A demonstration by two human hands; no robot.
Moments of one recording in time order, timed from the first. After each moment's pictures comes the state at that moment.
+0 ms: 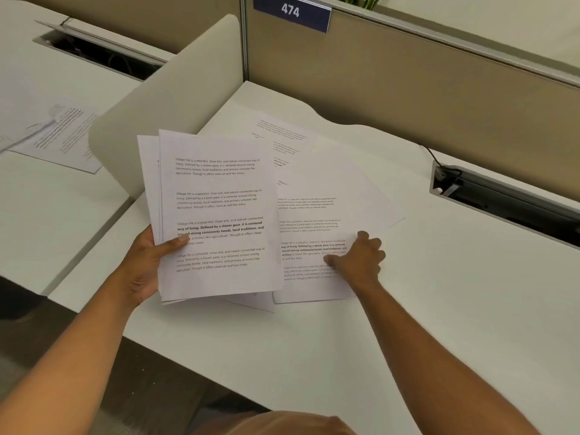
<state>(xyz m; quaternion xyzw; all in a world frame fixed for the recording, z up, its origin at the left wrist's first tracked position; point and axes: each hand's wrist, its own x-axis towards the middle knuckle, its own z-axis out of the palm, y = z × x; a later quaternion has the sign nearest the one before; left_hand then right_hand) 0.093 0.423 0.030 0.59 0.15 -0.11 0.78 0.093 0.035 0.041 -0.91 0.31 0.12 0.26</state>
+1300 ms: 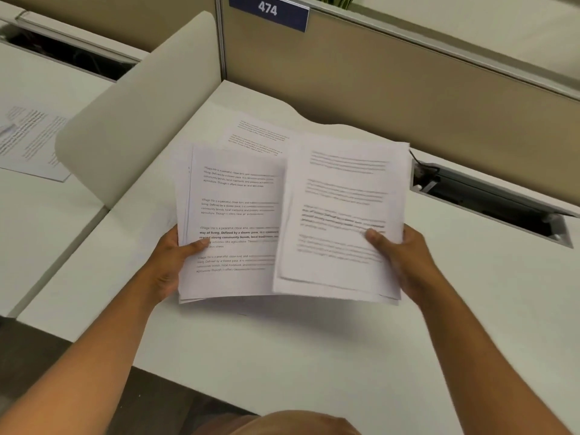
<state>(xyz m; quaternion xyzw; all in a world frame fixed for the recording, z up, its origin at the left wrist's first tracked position) 0.122 0.371 0.010 0.60 0.14 -0.17 0.77 0.063 -0.050 0.106 -0.72 0.24 0.00 0.65</state>
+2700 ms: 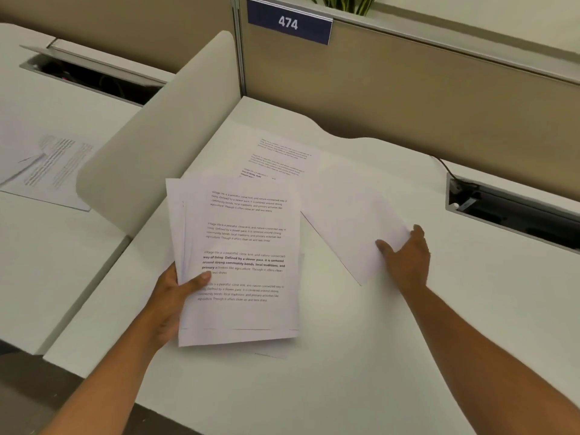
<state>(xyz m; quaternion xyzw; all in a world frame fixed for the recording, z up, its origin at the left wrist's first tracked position) 0.123 0.408 0.006 0.59 0.19 -0.15 0.77 0.164 -0.059 0.002 -0.89 0.33 -0.05 0.33</state>
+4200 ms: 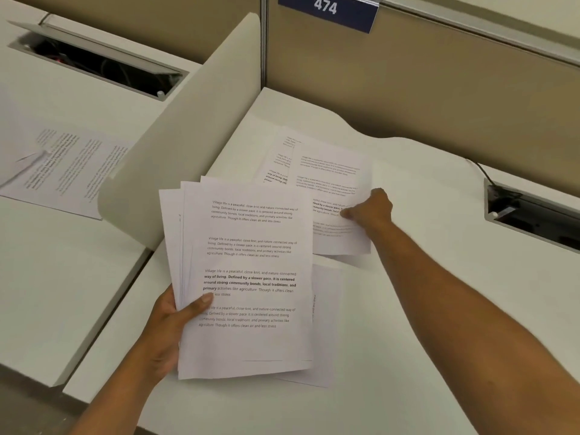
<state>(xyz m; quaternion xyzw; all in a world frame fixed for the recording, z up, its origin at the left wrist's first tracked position) 0.132 0.469 -0.013 0.55 0.21 -0.17 0.79 0.315 0.084 0.039 -0.85 0.35 0.08 0.38</state>
